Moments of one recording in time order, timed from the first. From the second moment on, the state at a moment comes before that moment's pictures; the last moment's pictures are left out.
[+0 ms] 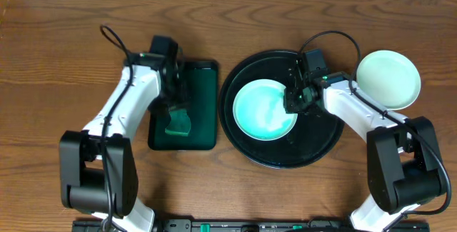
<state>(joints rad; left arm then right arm) -0.14 1.75 1.30 -1.01 0.08 -0.34 0.30 1.83 1.08 -0.56 -0.14 0.28</state>
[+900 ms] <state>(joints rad) 0.12 1.52 1.46 -1.02 0.10 -0.43 0.30 1.82 1.04 -0.52 -0.10 0.31</state>
